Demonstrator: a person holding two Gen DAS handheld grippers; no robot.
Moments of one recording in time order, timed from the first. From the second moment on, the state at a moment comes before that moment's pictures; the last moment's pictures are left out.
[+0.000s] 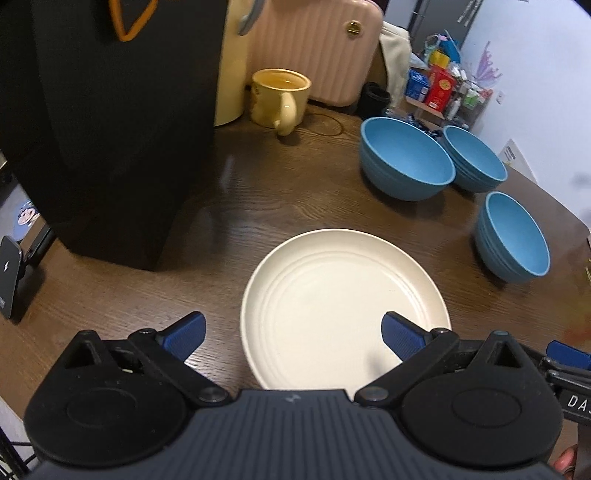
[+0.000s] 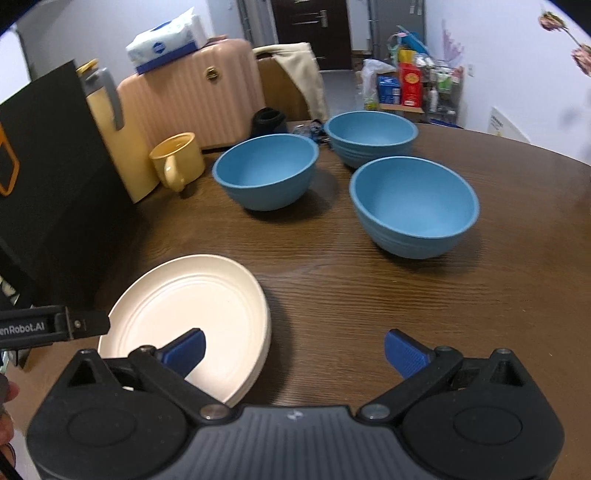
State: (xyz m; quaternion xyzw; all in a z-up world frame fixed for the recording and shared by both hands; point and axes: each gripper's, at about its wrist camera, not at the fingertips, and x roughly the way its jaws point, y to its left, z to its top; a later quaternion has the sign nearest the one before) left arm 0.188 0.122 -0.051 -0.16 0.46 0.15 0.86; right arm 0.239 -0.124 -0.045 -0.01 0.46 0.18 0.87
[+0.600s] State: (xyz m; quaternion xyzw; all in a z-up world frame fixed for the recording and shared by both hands) left arm 0.226 0.073 -0.045 -0.11 0.48 0.09 0.87; right arm 0.242 -0.182 -0.045 0.06 0.47 0.08 0.88
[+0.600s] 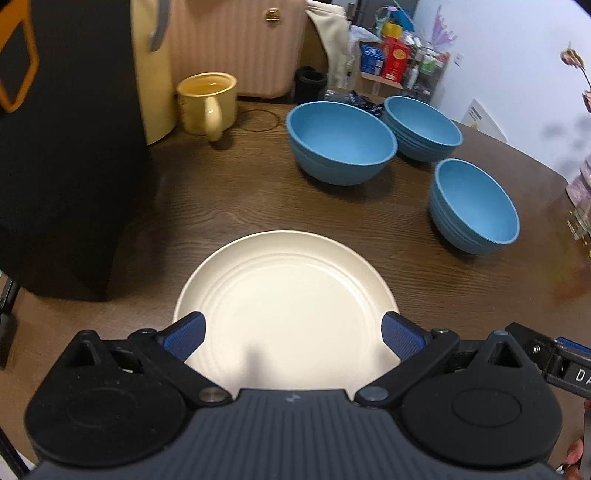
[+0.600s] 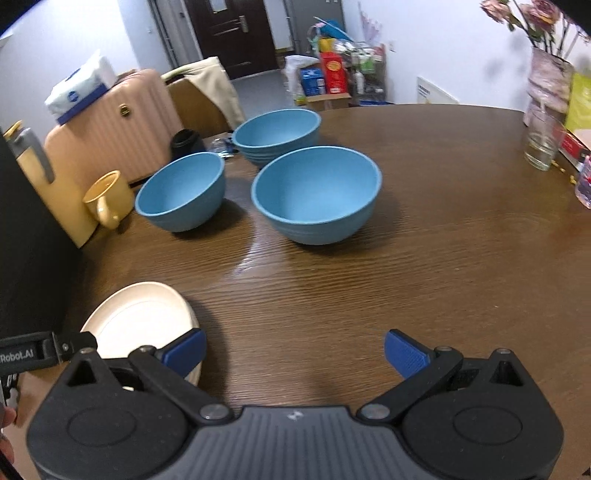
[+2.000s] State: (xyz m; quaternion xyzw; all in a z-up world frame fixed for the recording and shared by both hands) left arm 0.373 -0.018 -0.010 -0.09 0.47 0.06 0.87; right arm 0.376 -0.257 -0.027 0.10 0.48 0.04 0.87
